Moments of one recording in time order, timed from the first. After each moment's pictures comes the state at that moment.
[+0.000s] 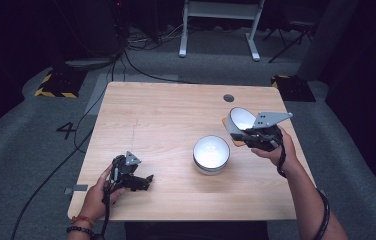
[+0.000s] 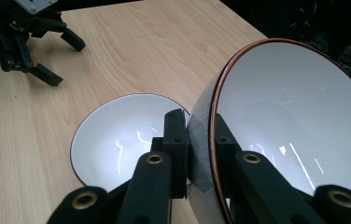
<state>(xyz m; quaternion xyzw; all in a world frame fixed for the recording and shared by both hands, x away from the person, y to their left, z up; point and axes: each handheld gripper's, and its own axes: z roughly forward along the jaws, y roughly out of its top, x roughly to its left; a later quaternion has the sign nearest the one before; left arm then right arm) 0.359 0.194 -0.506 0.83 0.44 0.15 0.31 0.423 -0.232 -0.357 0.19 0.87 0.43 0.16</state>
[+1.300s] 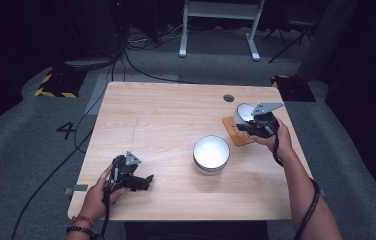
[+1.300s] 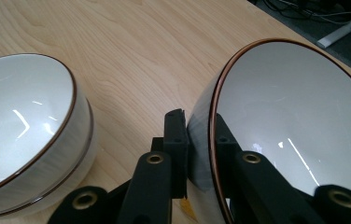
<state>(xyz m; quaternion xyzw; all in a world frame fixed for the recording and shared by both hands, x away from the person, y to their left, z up) 0.359 0.194 -0.506 0.83 0.44 0.15 0.31 0.492 -0.254 -0.397 0.27 0.87 0.38 0.17</state>
